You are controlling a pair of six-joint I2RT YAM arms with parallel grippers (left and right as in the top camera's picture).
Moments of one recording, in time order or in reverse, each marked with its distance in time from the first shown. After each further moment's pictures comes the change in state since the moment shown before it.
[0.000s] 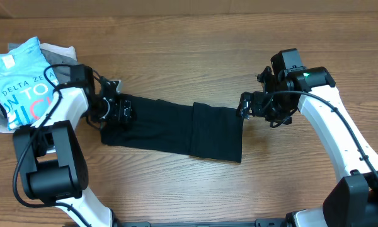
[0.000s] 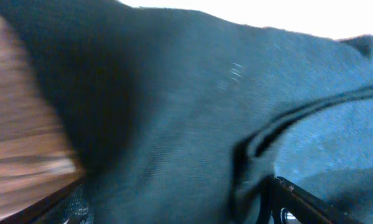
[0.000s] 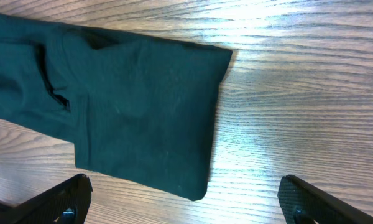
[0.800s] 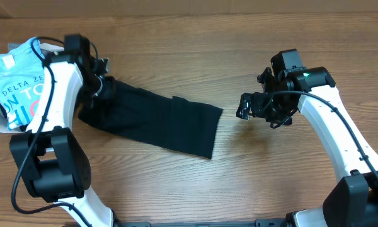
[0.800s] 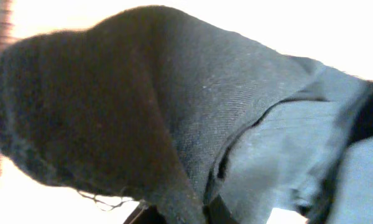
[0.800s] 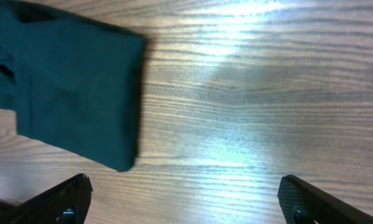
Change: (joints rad) left arm -0.039 0.002 0.422 -0.414 -0.248 -0.201; right arm 0.000 0.000 0.000 -0.010 0.000 0.000
